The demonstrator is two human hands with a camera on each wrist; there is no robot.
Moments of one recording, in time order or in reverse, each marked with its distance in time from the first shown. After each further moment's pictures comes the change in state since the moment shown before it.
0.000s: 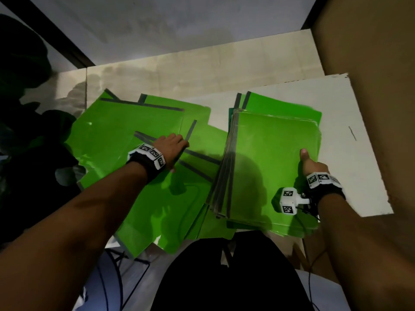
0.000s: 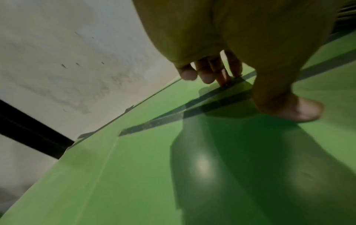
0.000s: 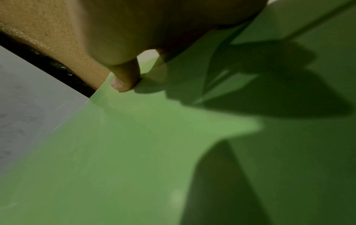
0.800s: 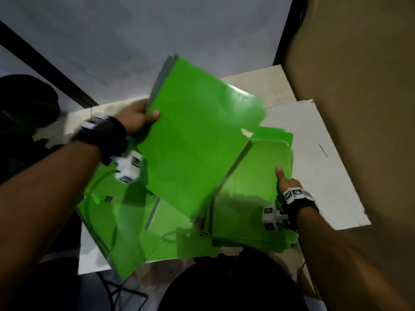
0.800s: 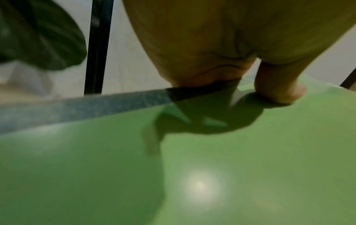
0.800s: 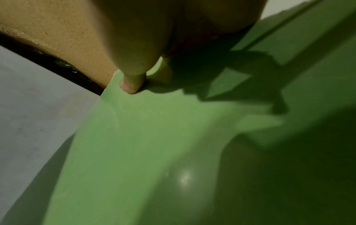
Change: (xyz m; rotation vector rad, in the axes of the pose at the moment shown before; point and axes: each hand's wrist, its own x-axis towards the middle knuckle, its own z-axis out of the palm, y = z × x) left_hand -0.052 -0.032 -0.167 -1.210 0.472 -0.198; right_hand -0.008 0.006 -0.012 -0.017 -0.135 -0.140
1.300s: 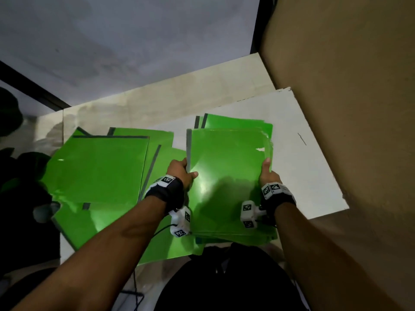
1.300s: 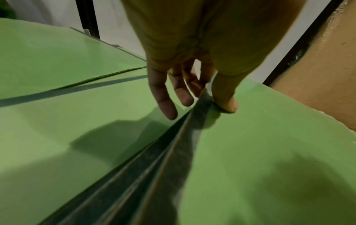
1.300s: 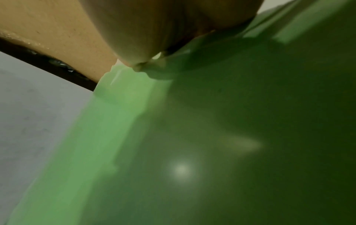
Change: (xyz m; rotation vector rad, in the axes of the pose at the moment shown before) left_hand -0.022 -0.040 0.216 0.166 -0.096 -0.353; right_hand 0.005 0.005 0.006 0.135 0.009 0.006
